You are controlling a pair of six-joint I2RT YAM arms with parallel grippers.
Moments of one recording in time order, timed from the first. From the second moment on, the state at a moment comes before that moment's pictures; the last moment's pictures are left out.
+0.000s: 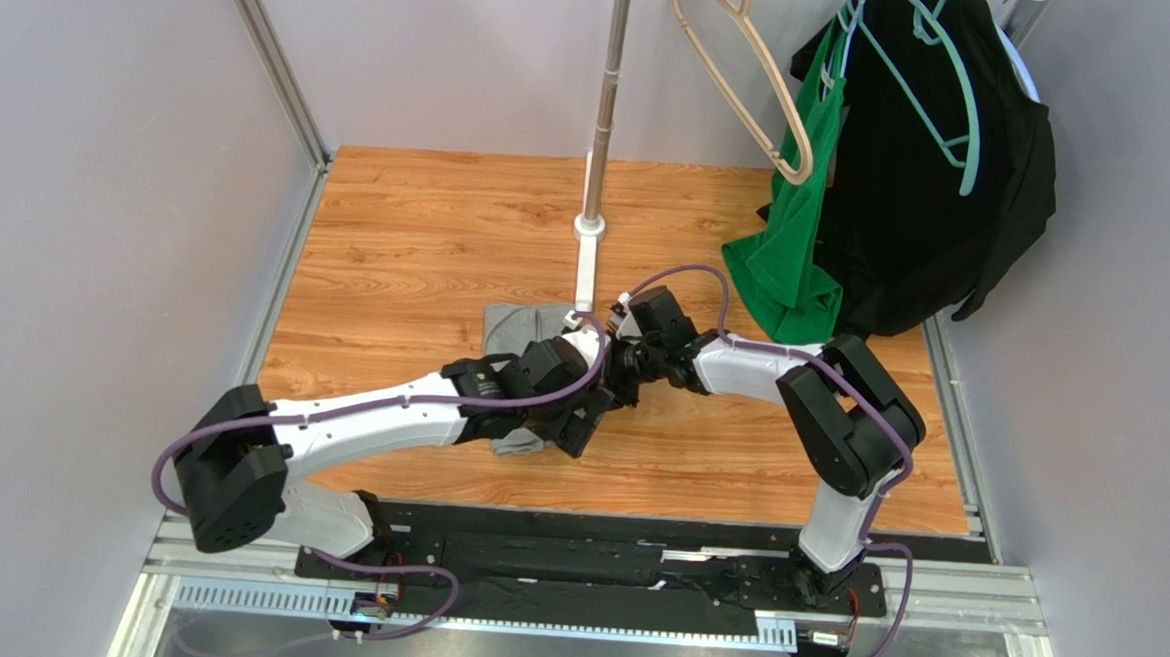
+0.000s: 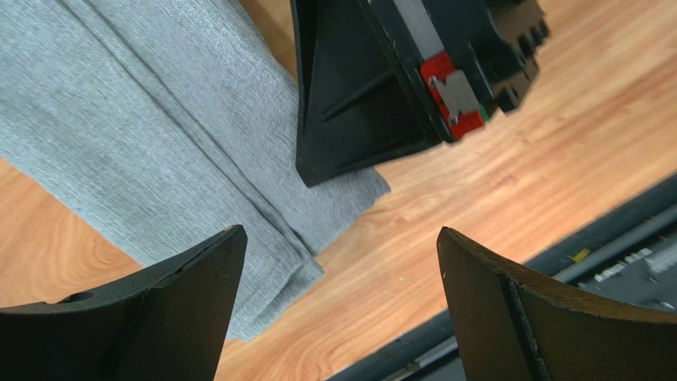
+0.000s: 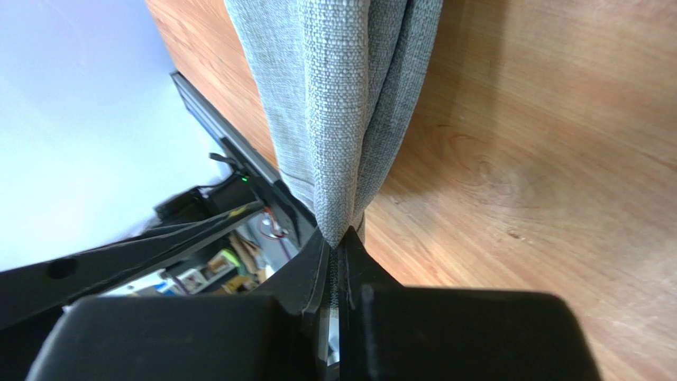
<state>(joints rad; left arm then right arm) -1.00 1.33 0.85 -0.43 -0.19 -0.36 0.66 1.81 0.95 0.00 -0.66 0.99</state>
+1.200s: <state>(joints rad) -1.05 1.26 0.73 -0.41 -0.47 -0.43 0.56 2.00 1.22 -0.10 -0.65 0.84</state>
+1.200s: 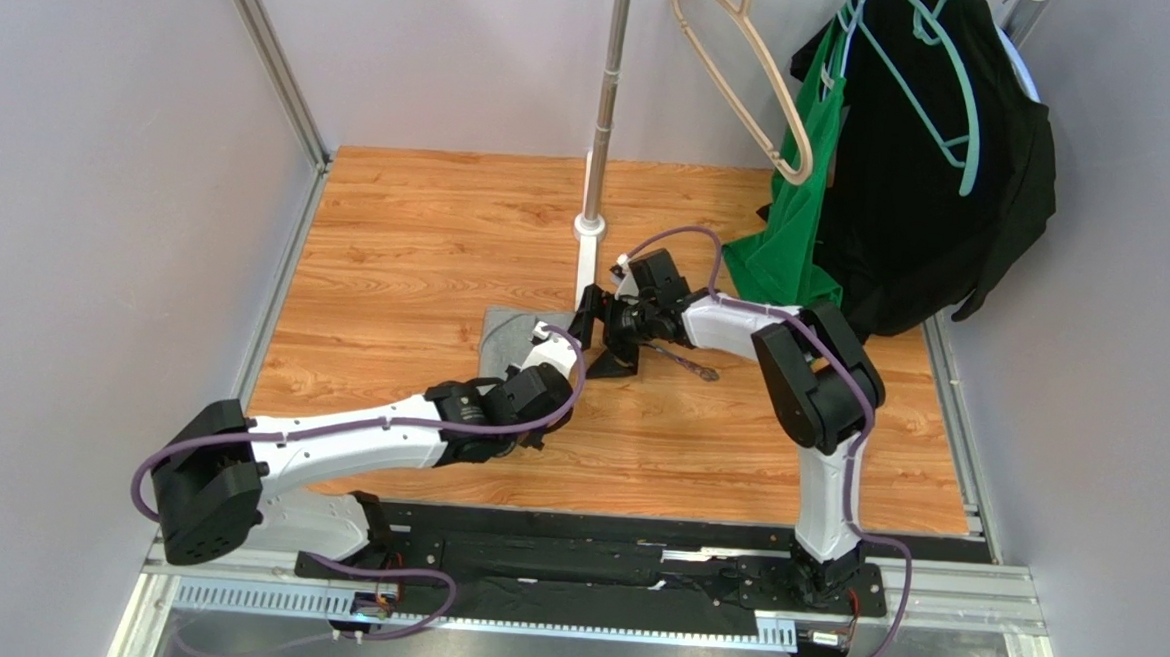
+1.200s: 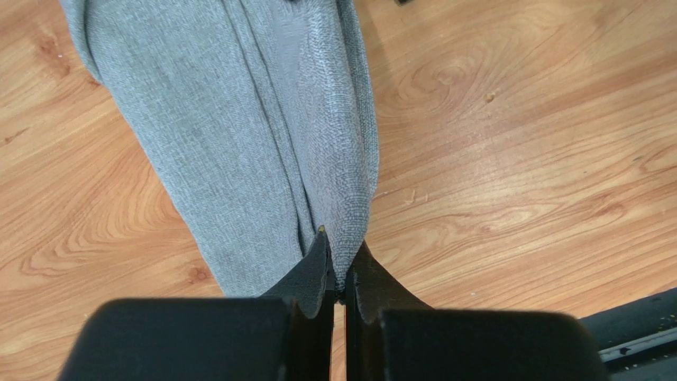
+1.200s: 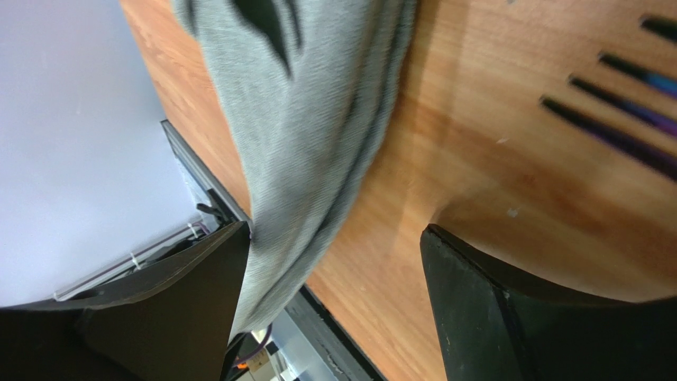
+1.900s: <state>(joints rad) -1.05 1.15 0.61 -0.34 -0.44 -0.52 0.57 2.19 1.44 -0.11 -0.67 0.82</state>
